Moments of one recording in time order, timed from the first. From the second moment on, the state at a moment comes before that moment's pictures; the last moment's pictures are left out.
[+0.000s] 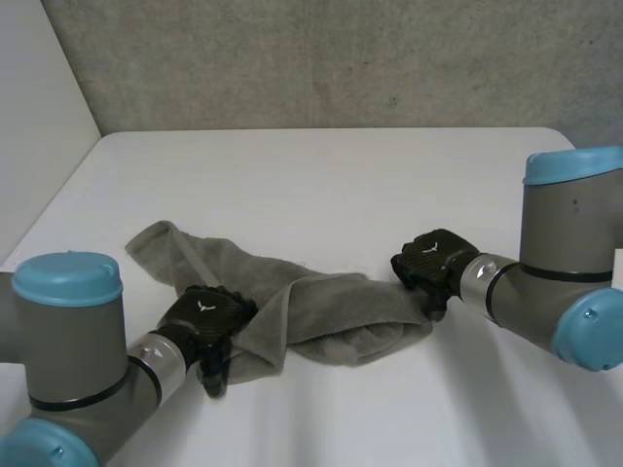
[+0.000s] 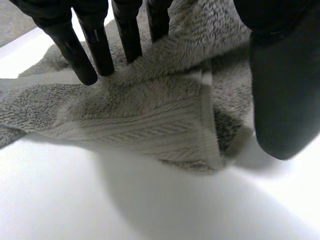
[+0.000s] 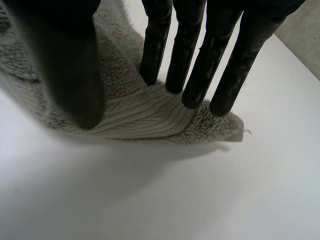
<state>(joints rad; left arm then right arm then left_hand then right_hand) 4.25 -1.97 -1.82 3.22 -1.48 3.48 1.96 -0.99 1.34 0.26 1.34 2.52 0.43 0.43 0.43 0.43 0.43 0.83 0.83 0.82 0.82 0.65</state>
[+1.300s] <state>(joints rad) 4.37 -1.94 -1.73 3.47 -1.56 3.52 1.90 -1.07 1.57 -0.01 1.26 2.29 1.36 1.36 1.36 1.35 1.36 1.18 1.17 1.19 1.19 1.01</state>
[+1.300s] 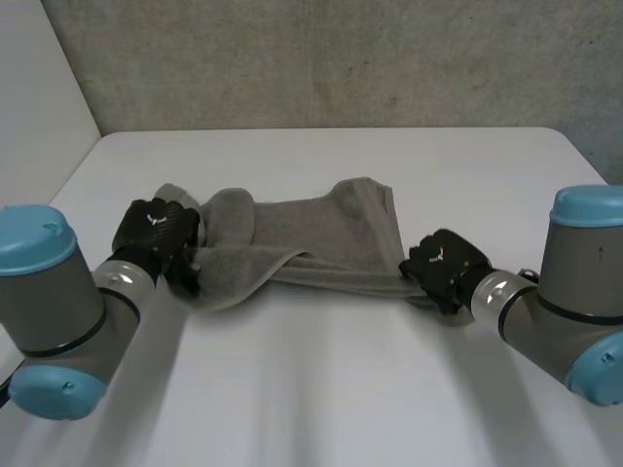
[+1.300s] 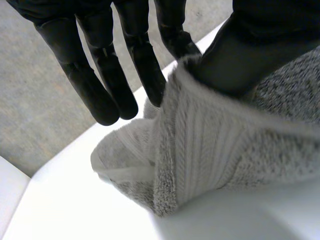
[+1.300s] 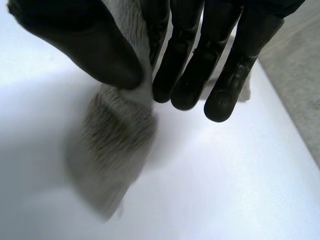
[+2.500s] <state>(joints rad) 4.48 -1.64 -2.02 3.27 -1.25 3.83 1.86 -0.95 1.33 0.35 1.26 2.74 0.66 0.66 0.66 0.66 0.66 1.32 1.31 1.31 1.31 1.14</state>
